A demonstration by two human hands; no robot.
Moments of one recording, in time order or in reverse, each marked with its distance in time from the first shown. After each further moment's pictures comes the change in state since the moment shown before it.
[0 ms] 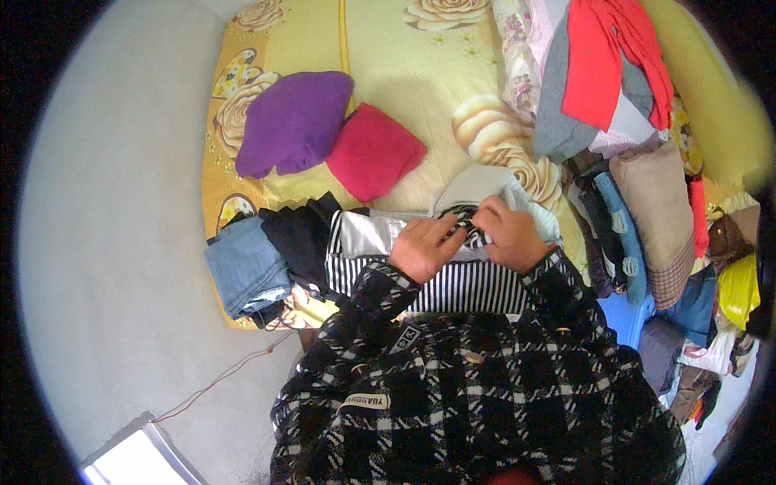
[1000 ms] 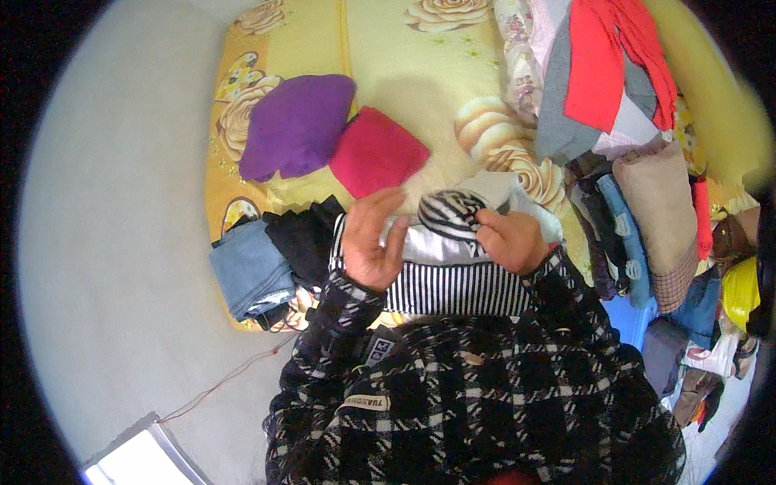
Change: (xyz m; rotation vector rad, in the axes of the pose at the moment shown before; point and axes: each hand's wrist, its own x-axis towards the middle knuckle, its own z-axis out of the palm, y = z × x) left_hand 0.015 -0.007 -0.066 -0.207 0.243 -0.469; right_hand 0.006 0.003 -0.002 -0.227 0.285 -0.430
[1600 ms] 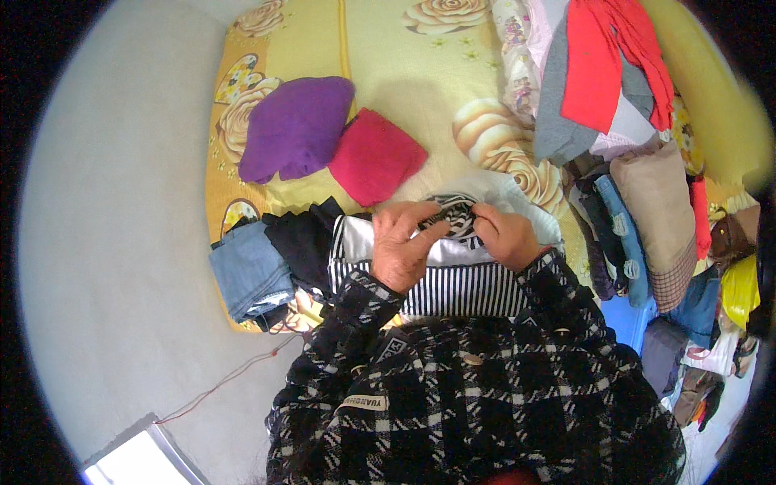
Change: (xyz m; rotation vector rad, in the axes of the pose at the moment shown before) left_hand -0.010 -0.001 0.028 0.127 -0.133 0.287; right_hand -0.020 0.002 0.018 0.042 -0.105 0.263
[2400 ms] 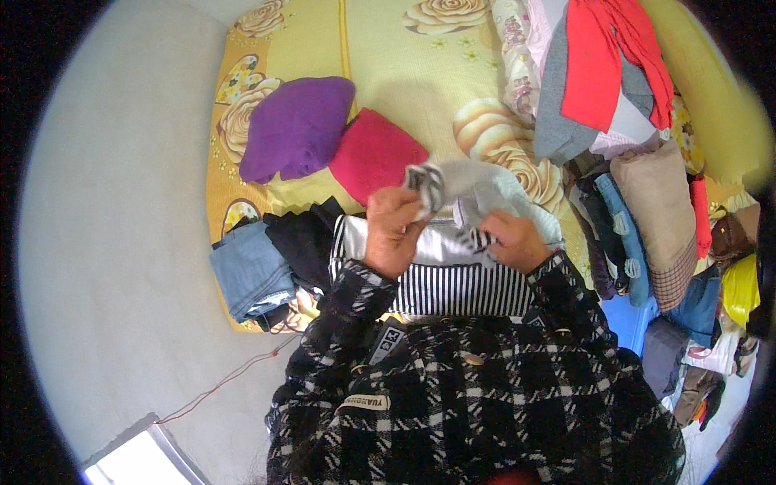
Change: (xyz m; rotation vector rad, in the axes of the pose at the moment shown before) left_hand -0.009 -0.028 0.013 -0.260 0.030 -0.307; right_hand -0.008 0.005 -0.002 0.192 -0.168 0.203
